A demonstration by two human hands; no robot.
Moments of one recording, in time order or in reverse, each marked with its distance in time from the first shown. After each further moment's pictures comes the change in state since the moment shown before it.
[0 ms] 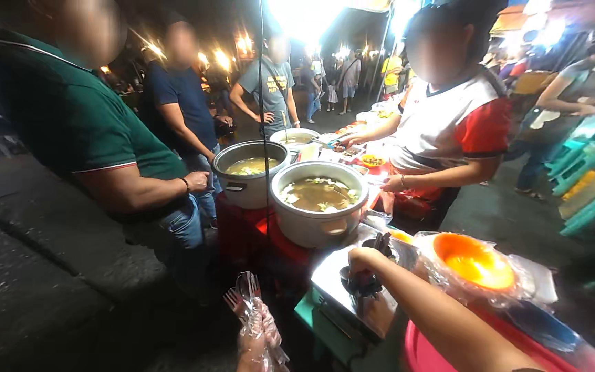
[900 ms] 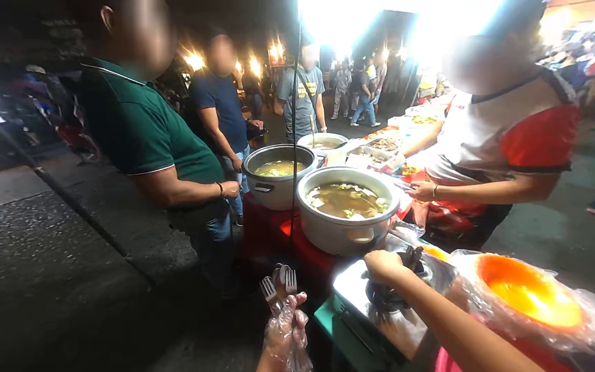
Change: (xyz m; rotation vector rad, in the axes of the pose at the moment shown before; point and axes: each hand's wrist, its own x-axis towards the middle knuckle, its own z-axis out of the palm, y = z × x) left_hand -0.009 0.015 0.011 0.087 -0.170 -0.016; right_hand -0.033 -0.030 -0.015 -0.087 0.179 -0.133
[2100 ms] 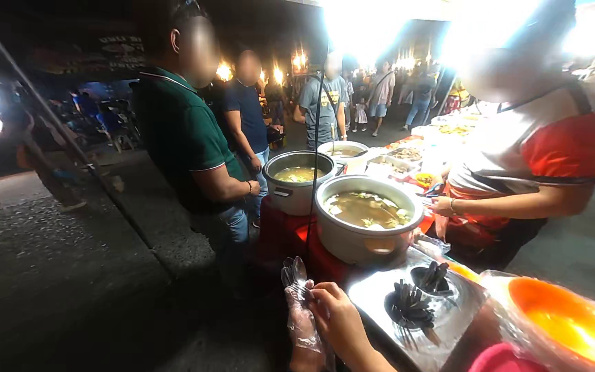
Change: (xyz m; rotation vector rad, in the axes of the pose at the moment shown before) left_hand 0.007 0.007 0.053 -0.207 0.247 0.383; right_hand -0.056 -0.135 0.099 0.750 0.861 -0.620
